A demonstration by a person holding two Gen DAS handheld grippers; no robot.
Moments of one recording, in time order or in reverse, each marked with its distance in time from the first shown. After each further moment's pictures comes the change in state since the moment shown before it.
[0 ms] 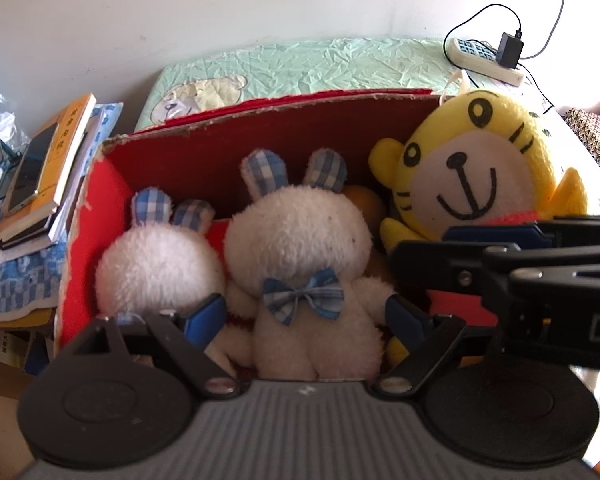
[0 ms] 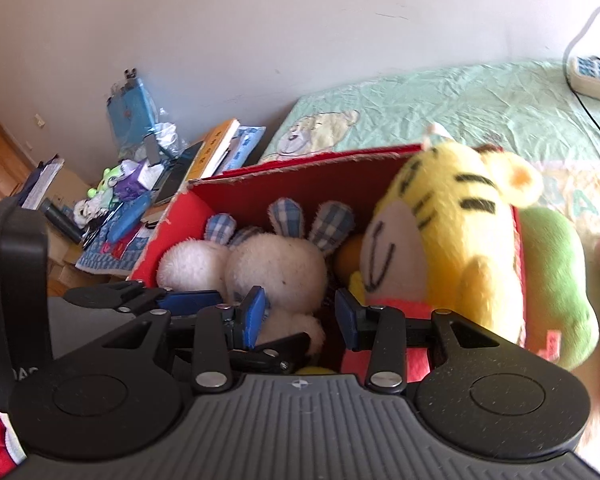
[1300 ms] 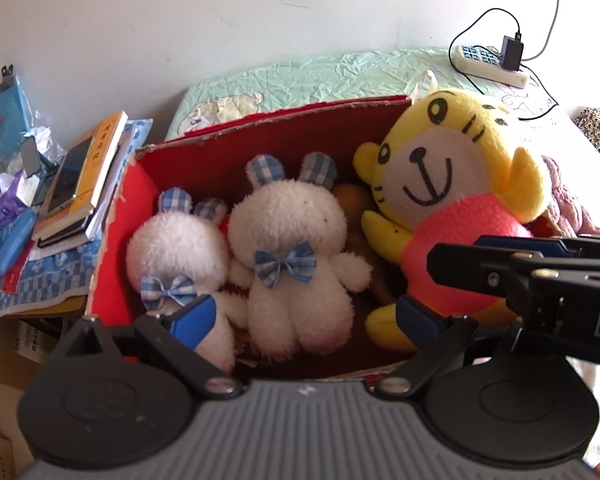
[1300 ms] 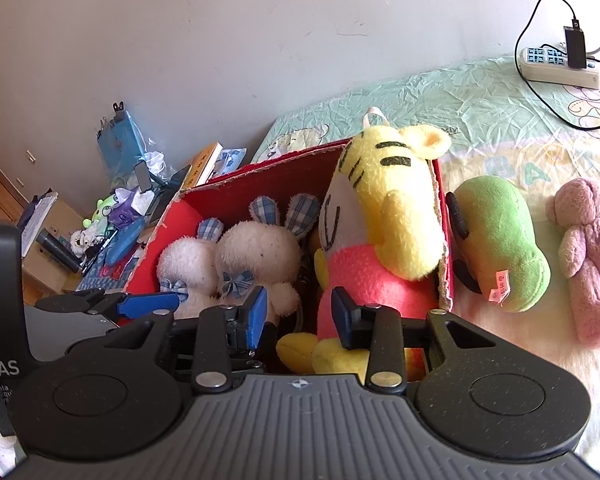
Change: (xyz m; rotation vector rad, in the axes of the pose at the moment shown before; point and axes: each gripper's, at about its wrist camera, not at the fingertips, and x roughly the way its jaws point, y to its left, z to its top) left arm -0.035 -0.032 -0.019 0.012 -0.051 0.116; right arm -0.045 -0.005 -0.036 0.068 -0.101 -0.018
